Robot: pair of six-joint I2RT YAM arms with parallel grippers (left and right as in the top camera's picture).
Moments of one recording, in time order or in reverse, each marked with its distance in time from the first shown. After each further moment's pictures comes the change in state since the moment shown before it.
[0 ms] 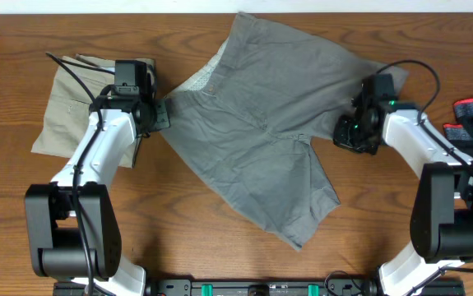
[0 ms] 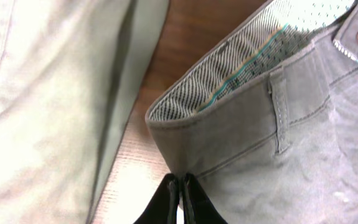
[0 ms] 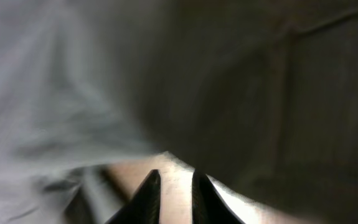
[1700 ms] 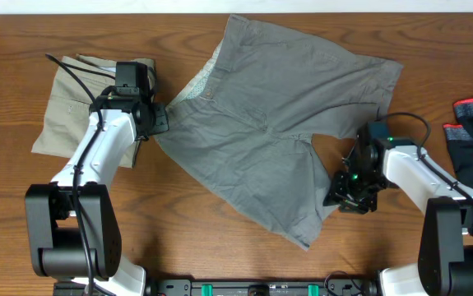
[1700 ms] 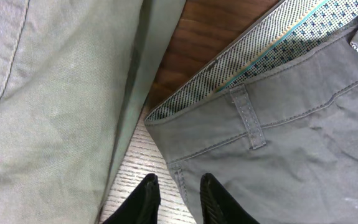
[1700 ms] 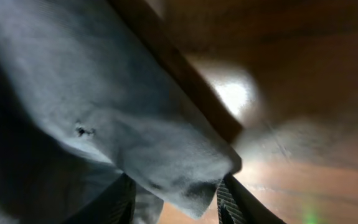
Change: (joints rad) left arm 0.000 0.000 0.000 -0.036 -0.037 -0.014; right arm 0.022 -0.188 -0.290 -0.313 -0.183 -0.060
